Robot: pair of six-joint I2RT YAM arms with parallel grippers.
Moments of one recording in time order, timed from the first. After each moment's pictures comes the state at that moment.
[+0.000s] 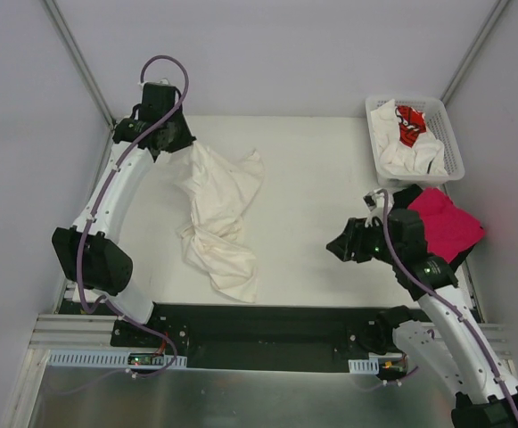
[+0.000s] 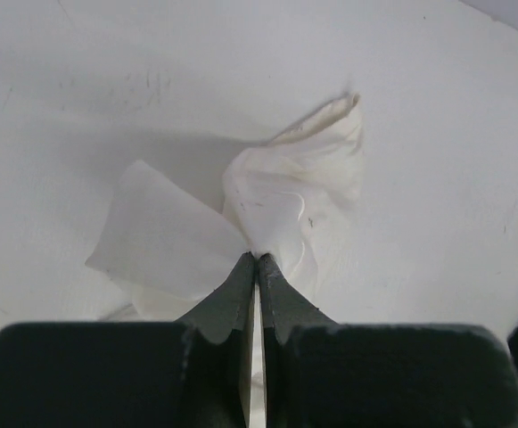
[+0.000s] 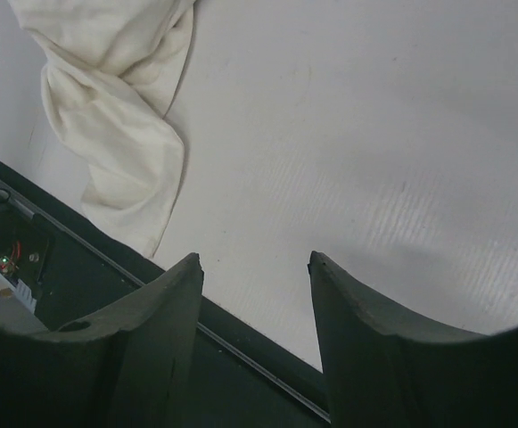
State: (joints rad) left arm -0.22 1.62 1.71 -0.81 -0.06 -0.53; right arm 0.33 0.65 0.67 -0.61 -0.36 0.32
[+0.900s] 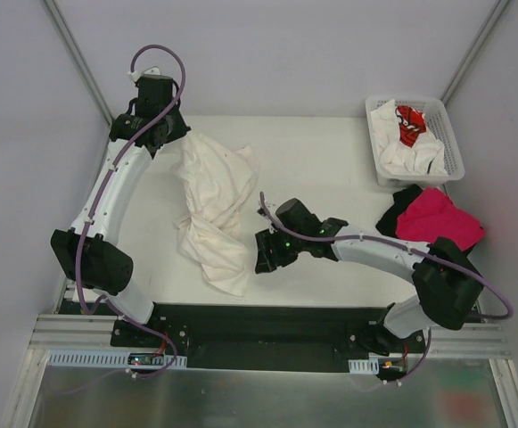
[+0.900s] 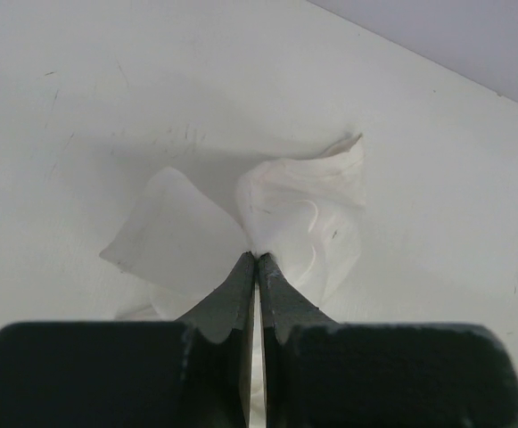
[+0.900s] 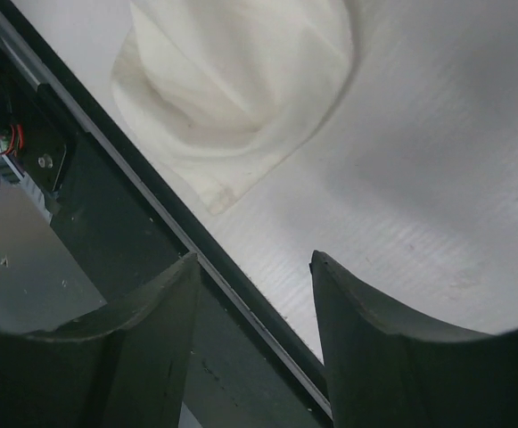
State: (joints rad) left arm -0.23 1.63 1.79 -0.79 -0.22 -0.52; right arm 0.87 1.48 0.89 -0.32 -0.35 0.44
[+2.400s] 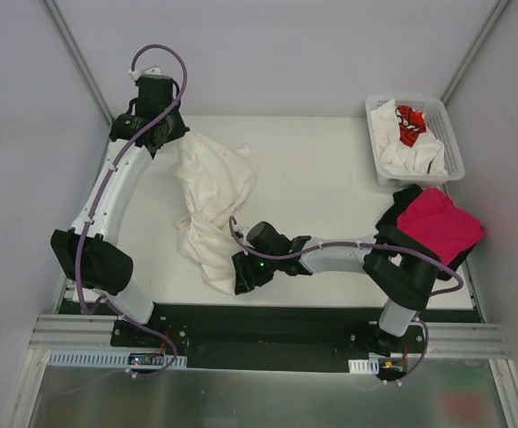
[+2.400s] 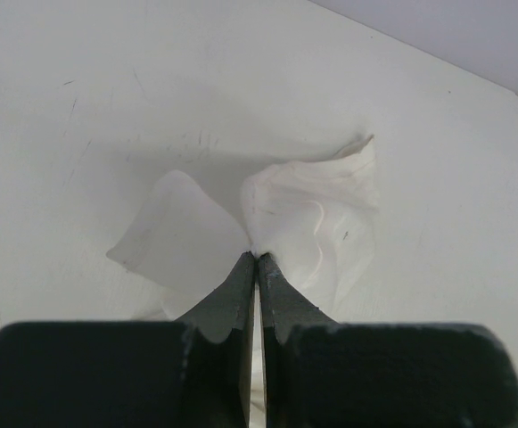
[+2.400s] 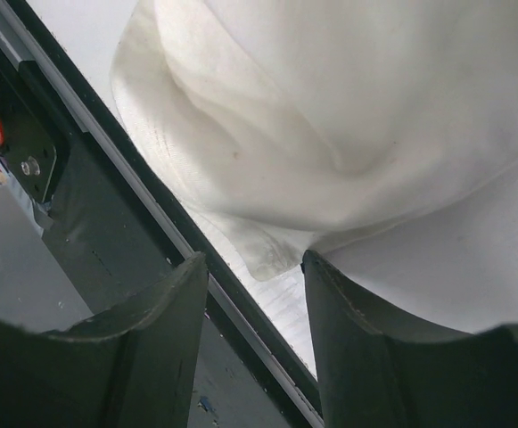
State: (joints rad) left arm -0.23 1.62 1.79 -0.79 -0.24 -0.49; right arm 1.08 1.74 0.91 -0.09 -0.33 0.57
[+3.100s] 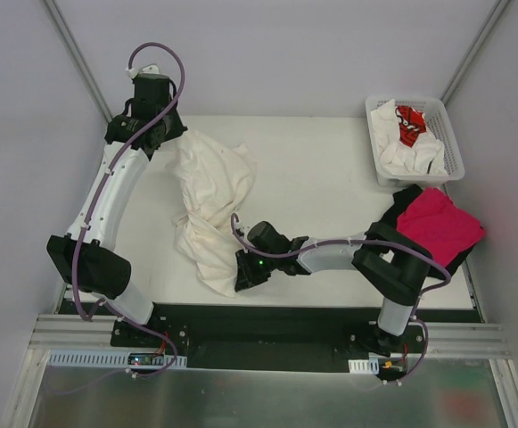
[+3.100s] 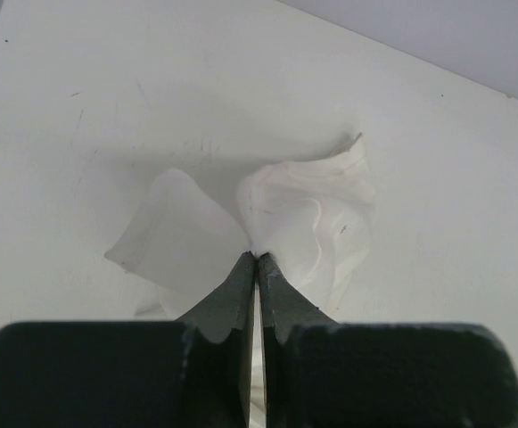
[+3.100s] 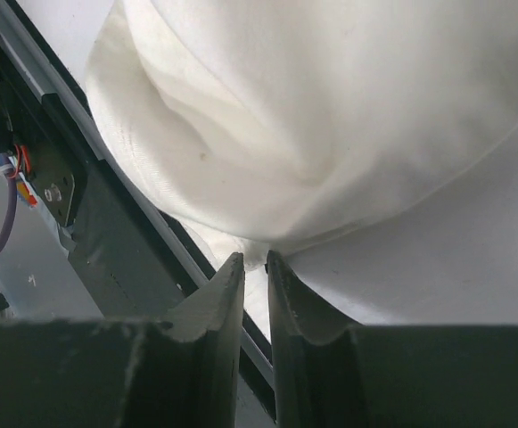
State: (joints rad) left arm -0.23 1.60 1.79 -0.79 -0.25 -0.46; right arm 1.06 1.80 0.89 0.05 -0.39 0.65
